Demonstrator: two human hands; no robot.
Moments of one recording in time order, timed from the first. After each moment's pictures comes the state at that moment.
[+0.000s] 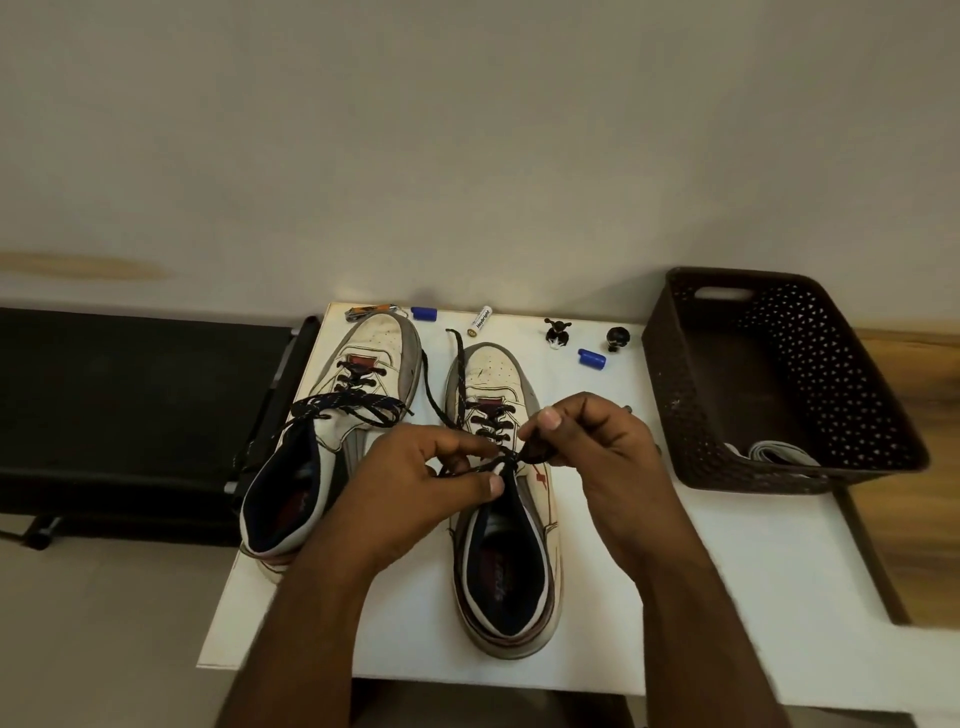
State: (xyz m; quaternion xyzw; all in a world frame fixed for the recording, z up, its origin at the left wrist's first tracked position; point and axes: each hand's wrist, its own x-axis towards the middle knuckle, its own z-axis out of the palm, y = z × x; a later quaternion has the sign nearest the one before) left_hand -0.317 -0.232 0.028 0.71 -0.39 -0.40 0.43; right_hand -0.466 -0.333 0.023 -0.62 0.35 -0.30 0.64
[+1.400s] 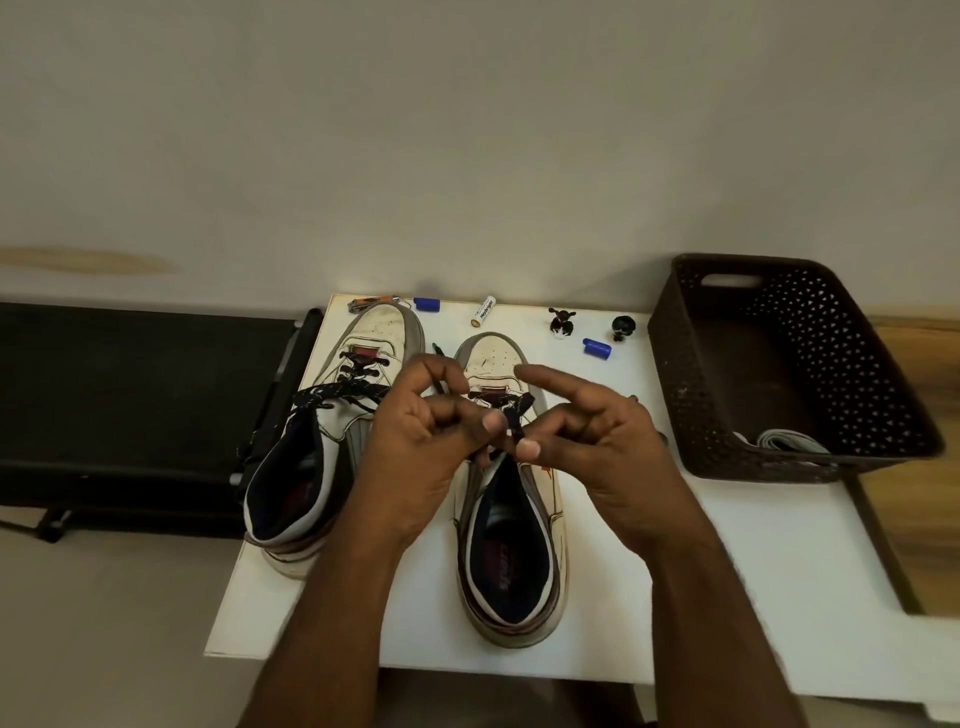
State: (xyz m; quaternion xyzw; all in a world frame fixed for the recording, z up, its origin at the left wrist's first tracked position) left_hand -0.326 -0.247 0.025 0.56 -0.32 -0.39 0.66; right_hand -0.466 -0.335 0.029 -0.61 0.27 -0.25 0.70
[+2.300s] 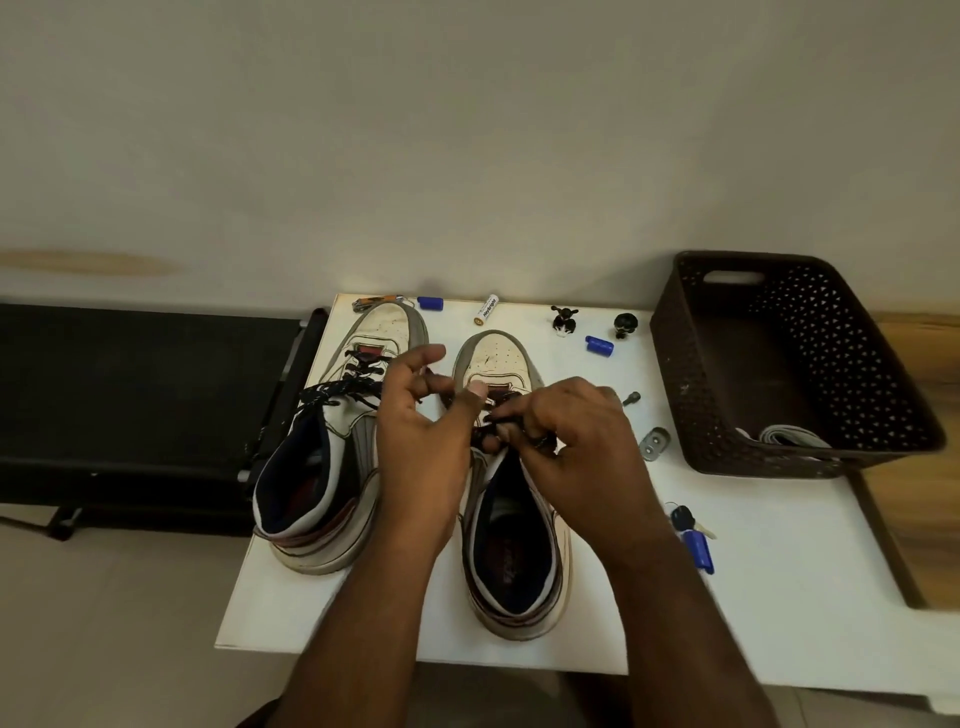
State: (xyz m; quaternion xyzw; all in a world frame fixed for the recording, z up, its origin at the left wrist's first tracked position) left_hand -0.342 -0.258 0.017 0.66 -0.17 -0.27 0.68; right_hand -0.449 -0.329 0.013 -0.88 0.25 -0.34 0.22
